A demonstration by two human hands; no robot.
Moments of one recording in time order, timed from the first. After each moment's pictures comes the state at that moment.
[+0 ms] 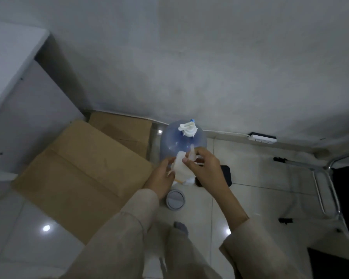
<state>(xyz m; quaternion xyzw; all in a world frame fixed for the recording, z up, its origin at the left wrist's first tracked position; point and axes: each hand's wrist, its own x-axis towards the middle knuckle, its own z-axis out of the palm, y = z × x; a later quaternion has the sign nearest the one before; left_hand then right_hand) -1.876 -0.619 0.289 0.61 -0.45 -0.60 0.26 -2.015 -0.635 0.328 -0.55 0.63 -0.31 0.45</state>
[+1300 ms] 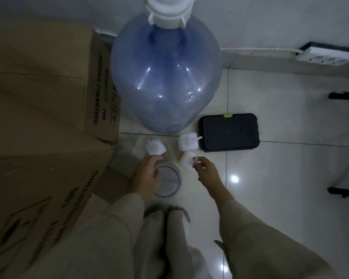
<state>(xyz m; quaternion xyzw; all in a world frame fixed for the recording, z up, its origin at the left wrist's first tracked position) -1.936 -0.623 -0.125 0.67 -0.52 -0.52 0.11 -2.117 -0.622 -0.164 -0.31 0.76 -0.13 0.56</state>
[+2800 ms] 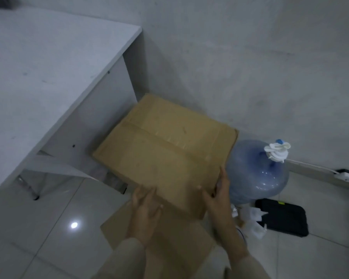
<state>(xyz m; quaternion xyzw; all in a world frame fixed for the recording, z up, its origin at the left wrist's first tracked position) -1.642 -0.563 0.176 0.77 -0.42 -0.39 0.26 -1.813 -0.636 0.156 -0.50 0.57 -0.39 0.53</state>
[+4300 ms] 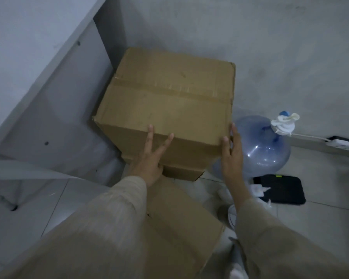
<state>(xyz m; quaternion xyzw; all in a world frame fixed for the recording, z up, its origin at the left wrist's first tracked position) -1.588 -0.672 0.129 0.66 -0.68 -0.31 0.08 -1.798 -0.704 0.114 -0.48 0.66 -0.44 0.37</state>
